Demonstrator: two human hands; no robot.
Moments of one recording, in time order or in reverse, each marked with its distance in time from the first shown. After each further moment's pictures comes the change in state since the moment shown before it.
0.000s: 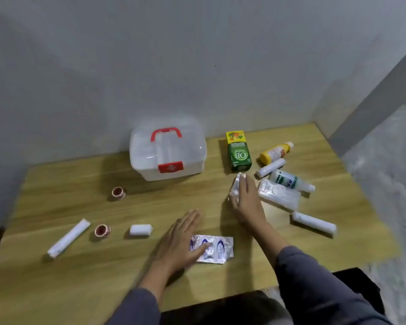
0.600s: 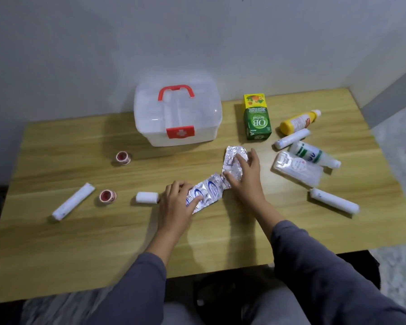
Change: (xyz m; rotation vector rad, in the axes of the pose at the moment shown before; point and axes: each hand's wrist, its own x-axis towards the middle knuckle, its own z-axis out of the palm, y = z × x) left_hand 0.008 -0.014 0.004 -0.030 0.334 -0.267; right_hand 0.001 -0.010 0.037 0.266 -0.014 -0.001
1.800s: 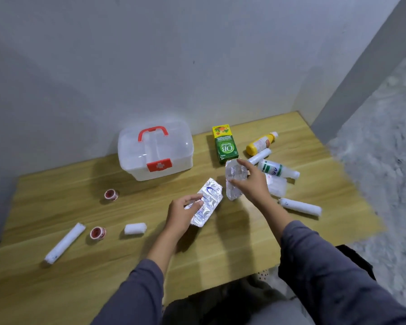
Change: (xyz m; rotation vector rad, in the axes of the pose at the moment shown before) left_hand 0.029 0.075 -0.026 -0.764 -0.266 -0.247; right_hand -0.003 -0.024 -0.101 0.281 0.087 0.166
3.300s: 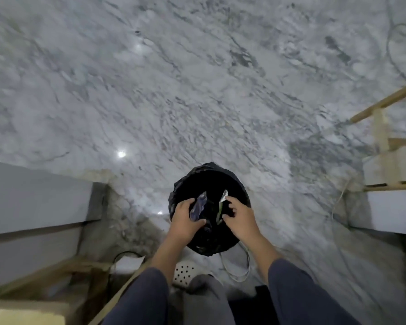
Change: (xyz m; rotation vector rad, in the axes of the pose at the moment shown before) left_hand 0.022 -0.141 0.634 1.020 -1.223 0.170; right_hand -0.131 0.532 -0.247 0.367 0.641 0.999
